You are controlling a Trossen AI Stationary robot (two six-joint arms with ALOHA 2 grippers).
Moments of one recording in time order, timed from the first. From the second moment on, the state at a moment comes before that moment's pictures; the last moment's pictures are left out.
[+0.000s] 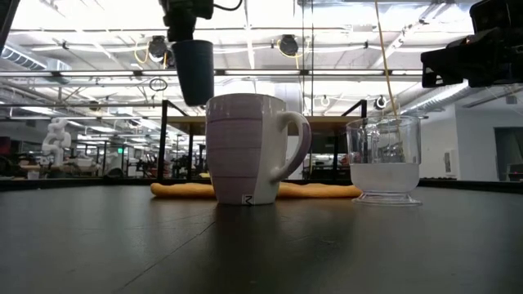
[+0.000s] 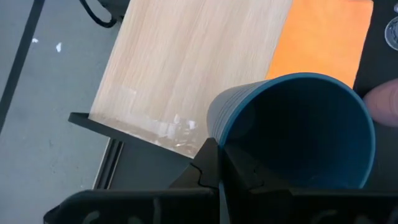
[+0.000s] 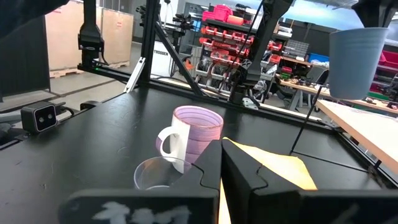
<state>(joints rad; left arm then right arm) 0.63 1.70 2.07 -1.53 0.07 0.28 0.14 0.20 0.02 0.19 -0.05 -0.20</state>
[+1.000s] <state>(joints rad) 0.65 1.76 2.07 -1.54 0.02 0.29 0.14 0.20 0.01 0.19 -0.05 -0.20</state>
